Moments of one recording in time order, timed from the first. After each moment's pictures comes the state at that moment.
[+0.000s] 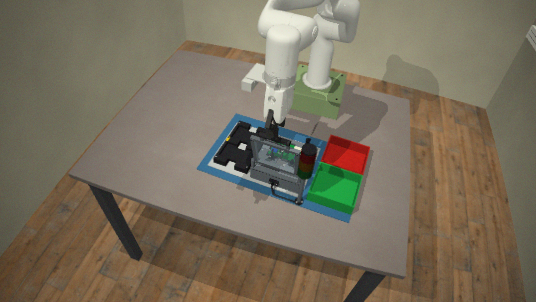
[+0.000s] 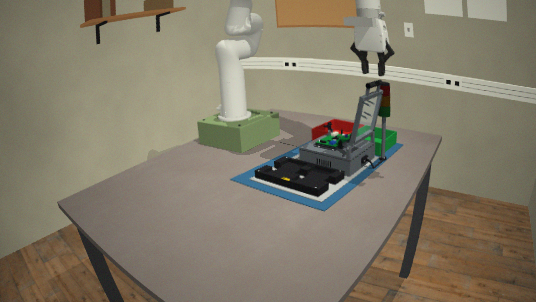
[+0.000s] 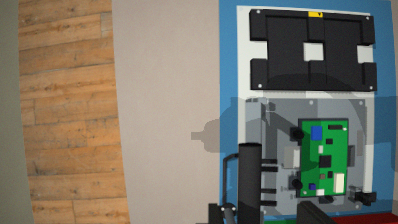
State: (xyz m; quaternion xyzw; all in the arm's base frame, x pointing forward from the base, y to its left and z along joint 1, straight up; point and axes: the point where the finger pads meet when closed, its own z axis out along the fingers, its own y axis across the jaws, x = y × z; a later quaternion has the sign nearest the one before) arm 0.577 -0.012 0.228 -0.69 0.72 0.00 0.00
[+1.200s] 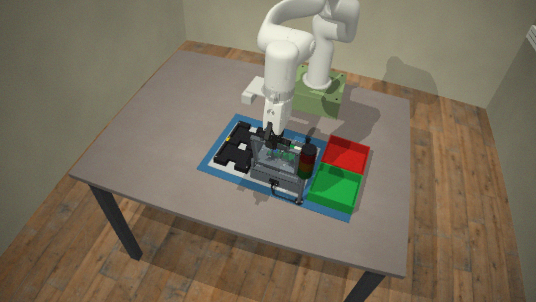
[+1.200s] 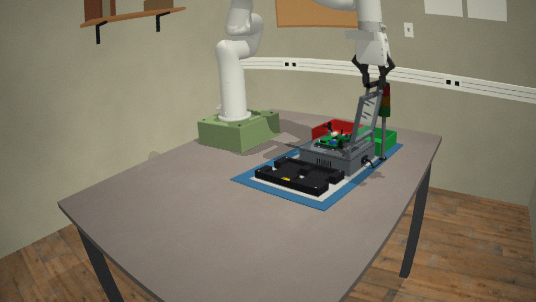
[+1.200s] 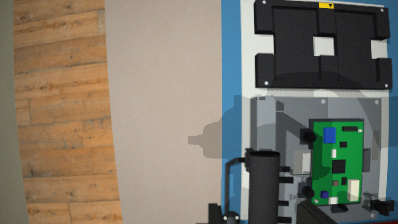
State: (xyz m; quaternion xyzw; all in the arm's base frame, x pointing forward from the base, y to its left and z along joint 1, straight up) arm 0.578 -0.012 0.188 -0.69 0.72 0.00 0.00
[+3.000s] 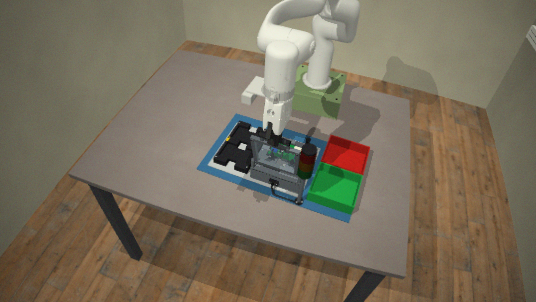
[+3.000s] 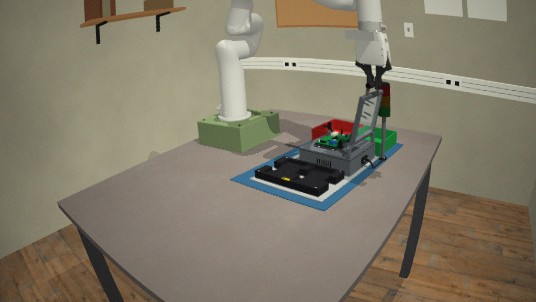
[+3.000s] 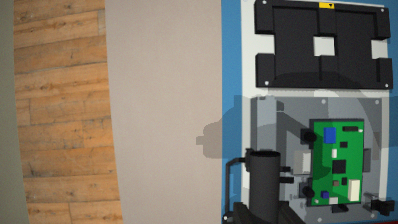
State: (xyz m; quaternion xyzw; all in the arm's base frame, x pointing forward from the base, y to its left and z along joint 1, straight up) arm 0.578 -0.012 0.188 -0.69 0.72 0.00 0.00
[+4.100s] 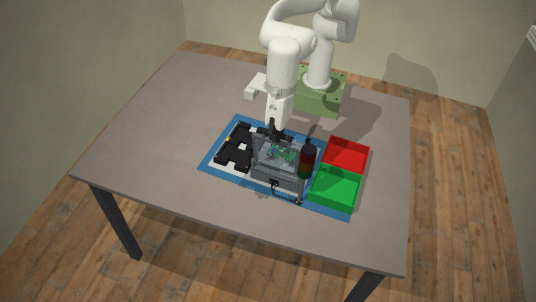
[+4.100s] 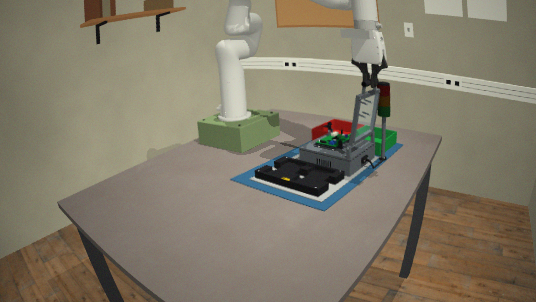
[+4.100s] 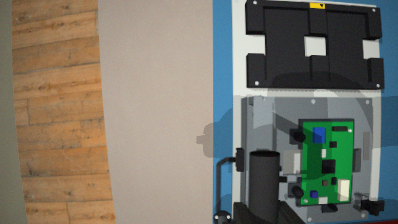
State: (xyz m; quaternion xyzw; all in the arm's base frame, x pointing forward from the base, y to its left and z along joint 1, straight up) arm 0.564 -0.012 0.191 -0.69 0.72 0.00 0.00
